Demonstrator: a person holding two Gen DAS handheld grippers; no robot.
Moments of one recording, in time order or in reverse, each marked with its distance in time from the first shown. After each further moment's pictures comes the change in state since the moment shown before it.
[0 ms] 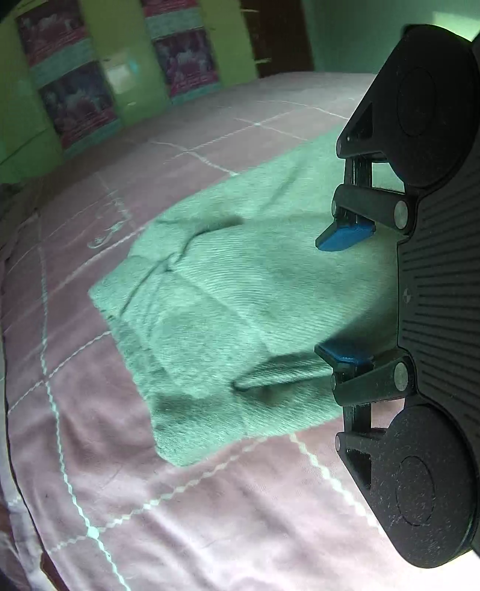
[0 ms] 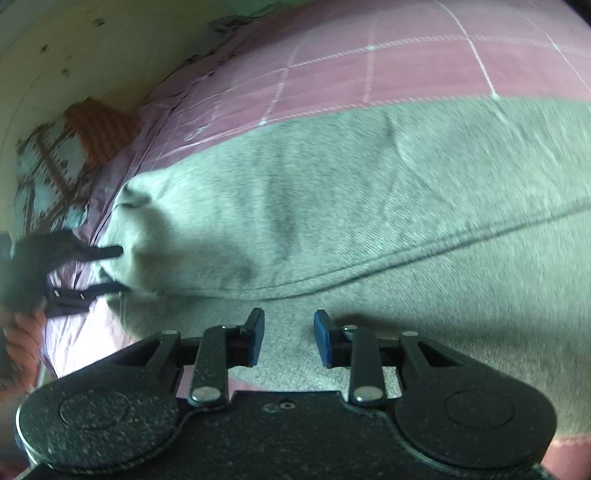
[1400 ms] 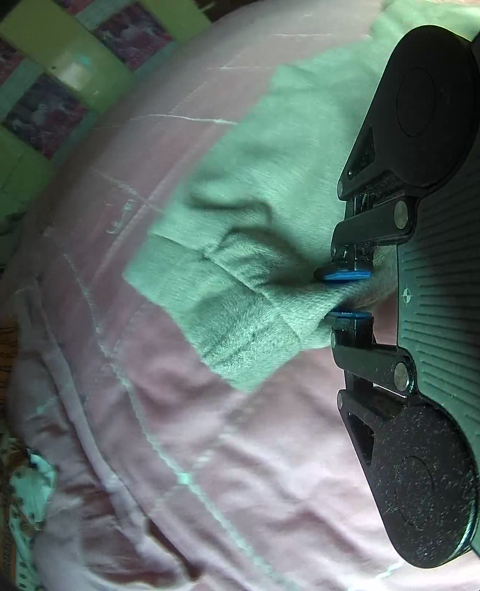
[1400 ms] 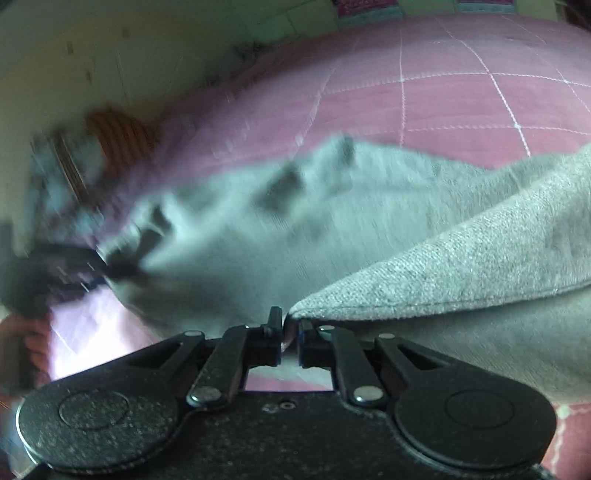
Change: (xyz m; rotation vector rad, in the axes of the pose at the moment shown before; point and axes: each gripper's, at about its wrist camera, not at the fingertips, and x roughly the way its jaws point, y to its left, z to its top) left arm -0.031 0.009 -0.020 0.320 -0.125 0.244; right arm 0.007 0.032 -0.023 -0.110 -0.081 -0.054
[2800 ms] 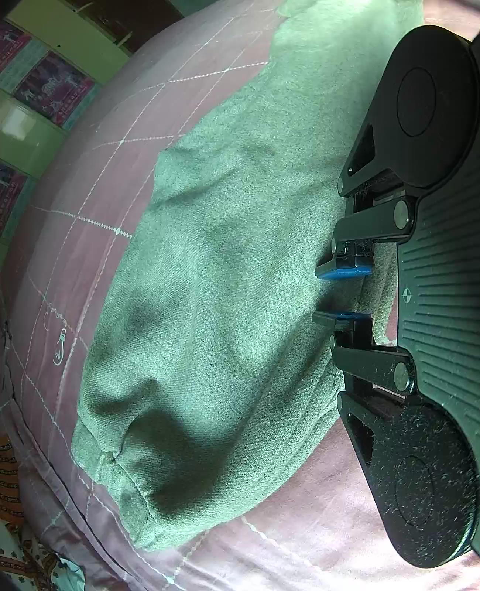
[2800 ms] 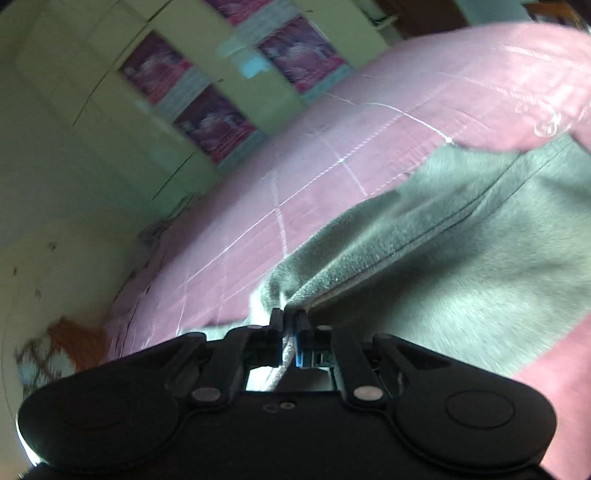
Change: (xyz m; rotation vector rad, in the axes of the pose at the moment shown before) left arm -0.006 -0.120 -0.077 0.225 0.072 -0.041; right arm -0.162 -0.204 -0.042 0.449 -0.486 -0.040
